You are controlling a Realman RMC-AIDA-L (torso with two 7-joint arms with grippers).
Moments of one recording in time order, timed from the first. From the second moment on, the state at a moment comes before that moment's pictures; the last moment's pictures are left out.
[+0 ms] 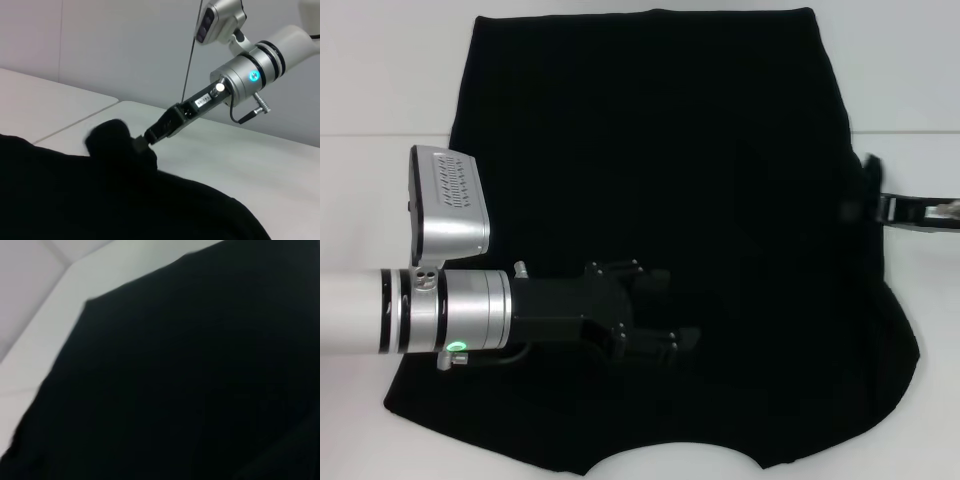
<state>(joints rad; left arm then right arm) -0.65 -2.16 0.77 0.56 2.03 1.42 -1.26 0.72 2.03 -0.53 -0.60 -2.31 -1.12 2.14</state>
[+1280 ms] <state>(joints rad) -0.65 -2.16 0.77 0.56 2.03 1.39 -1.27 0.77 2.04 -0.66 -0.61 -2.32 -1.17 2.20</state>
